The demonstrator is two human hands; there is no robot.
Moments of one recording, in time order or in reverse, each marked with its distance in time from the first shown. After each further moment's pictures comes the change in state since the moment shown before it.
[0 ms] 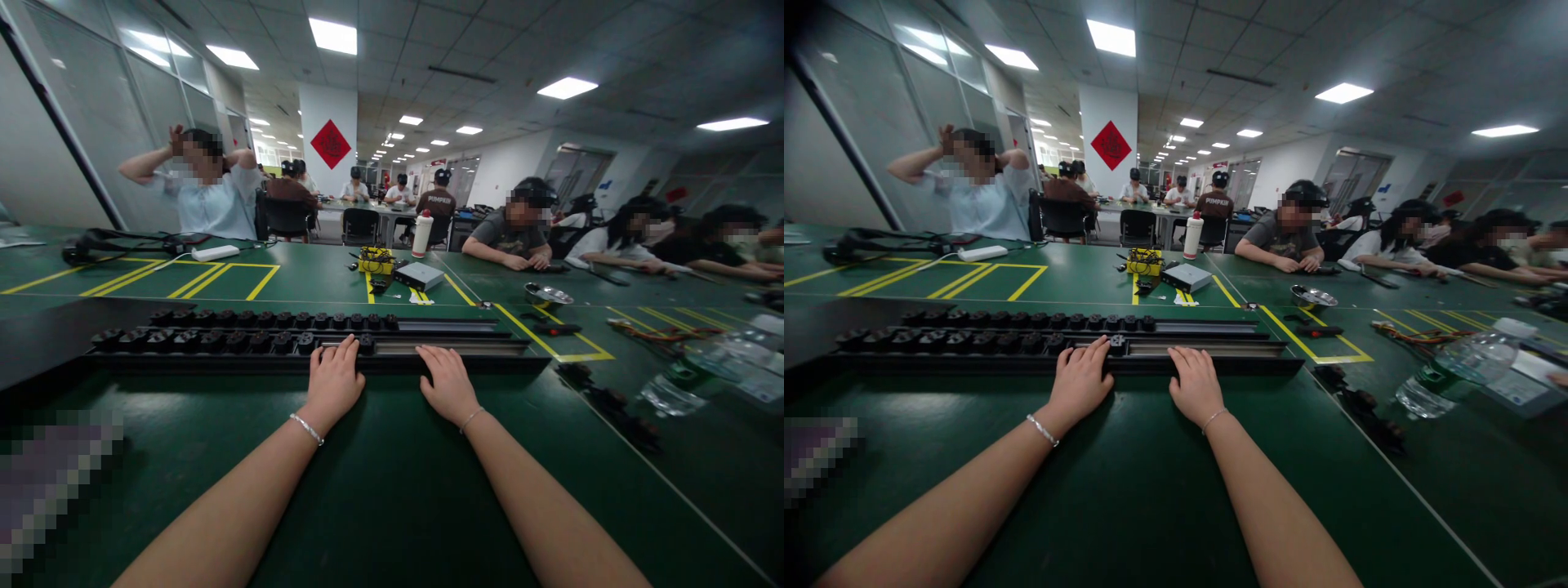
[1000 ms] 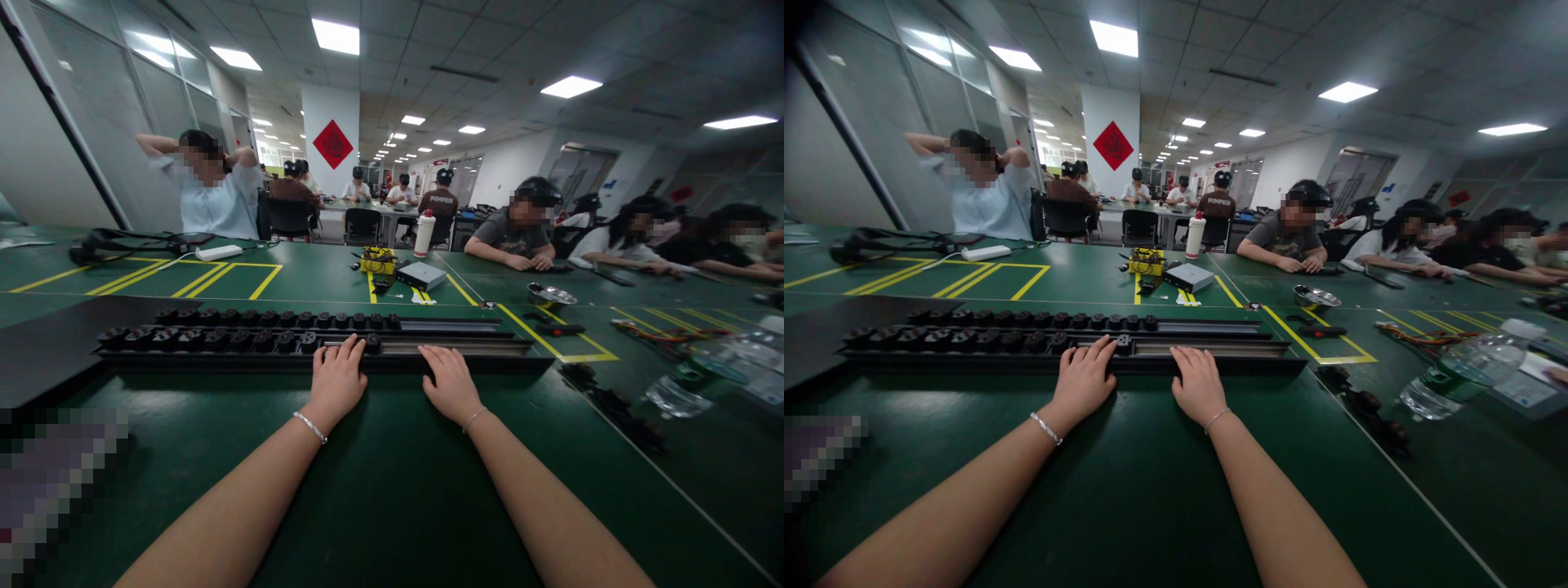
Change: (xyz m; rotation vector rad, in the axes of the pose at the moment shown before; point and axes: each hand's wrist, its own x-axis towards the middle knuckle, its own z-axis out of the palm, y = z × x) left_hand 0.000 -0.001 0.001 0.000 -0.005 0.023; right_hand 0.000 -0.001 0.000 0.000 0.001 0.011
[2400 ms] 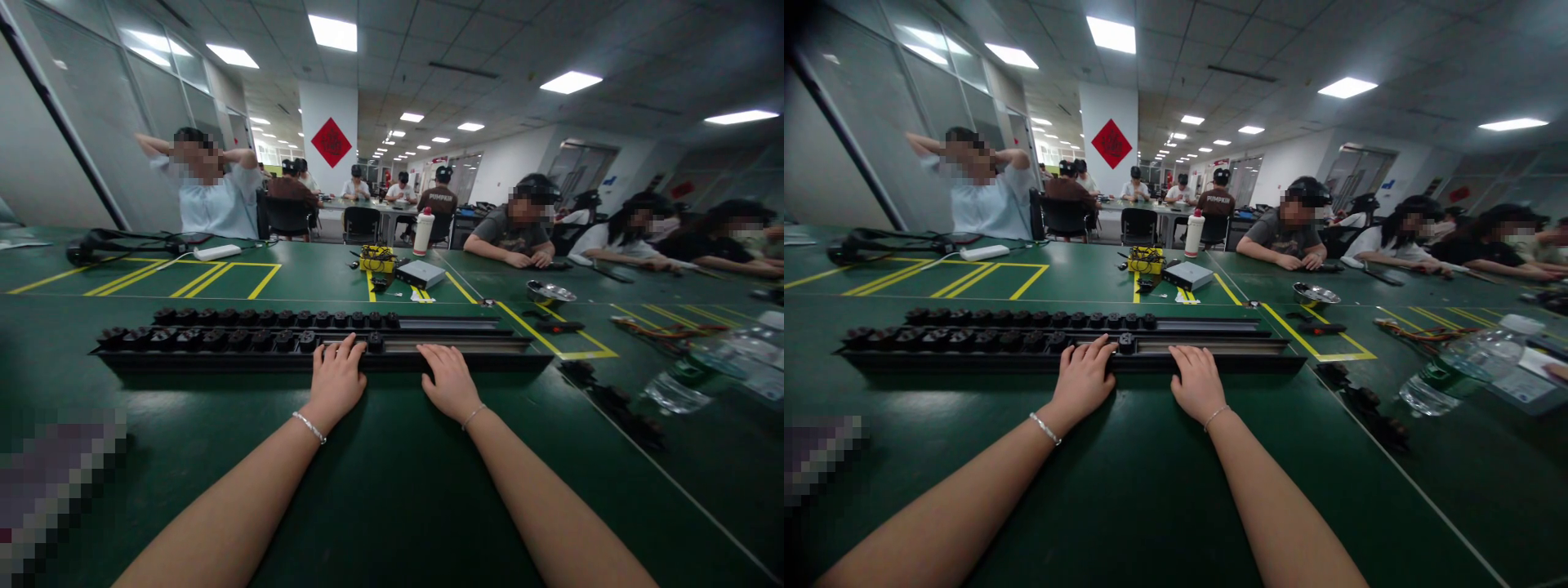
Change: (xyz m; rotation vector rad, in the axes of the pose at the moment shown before) left_hand -0.002 0.000 0.002 0.010 0.042 0.015; right_hand 0.001 0.001 0.000 0.014 -0.003 -0.010
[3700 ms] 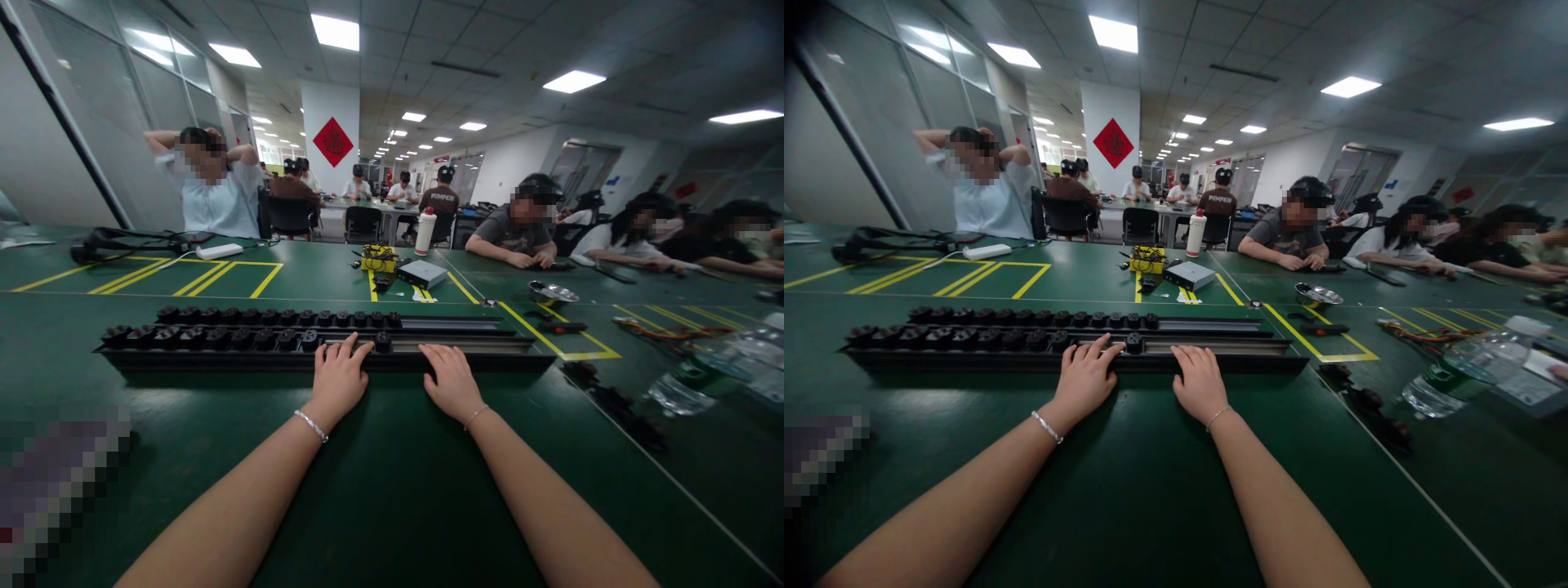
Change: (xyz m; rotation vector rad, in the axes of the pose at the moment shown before) left_hand 0.001 0.000 -0.002 -0.006 -0.036 -0.008; right_hand 0.000 0.001 0.002 -0.009 0.012 -0.001
